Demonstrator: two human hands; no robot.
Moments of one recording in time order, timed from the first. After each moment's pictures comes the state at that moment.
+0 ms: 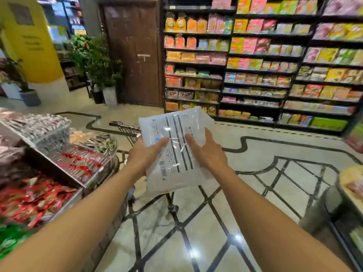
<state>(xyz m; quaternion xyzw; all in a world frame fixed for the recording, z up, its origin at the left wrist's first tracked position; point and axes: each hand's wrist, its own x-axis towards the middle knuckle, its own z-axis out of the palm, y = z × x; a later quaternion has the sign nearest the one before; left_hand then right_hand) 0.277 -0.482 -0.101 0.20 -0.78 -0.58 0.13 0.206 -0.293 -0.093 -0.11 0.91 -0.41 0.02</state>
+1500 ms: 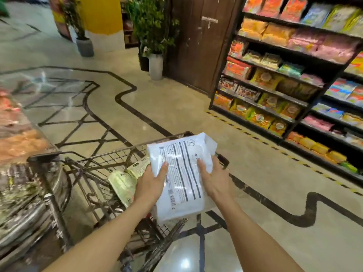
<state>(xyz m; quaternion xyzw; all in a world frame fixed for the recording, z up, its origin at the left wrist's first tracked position) -0.470 -0.716 -0.282 0.45 -0.72 -0.49 0.18 -0.621 -0.587 -0.260 -0.25 0.91 -0.29 0.13</state>
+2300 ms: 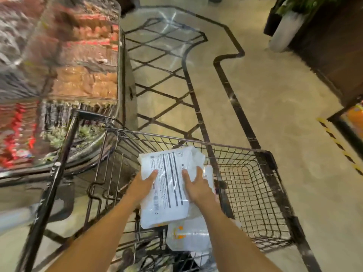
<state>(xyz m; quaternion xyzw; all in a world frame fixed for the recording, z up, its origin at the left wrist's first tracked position) -0.476 -0.846 -0.422 0.72 -0.38 -0.55 0.17 -0.680 -0.823 -0.414 -0.43 0.76 -0.09 0.48</state>
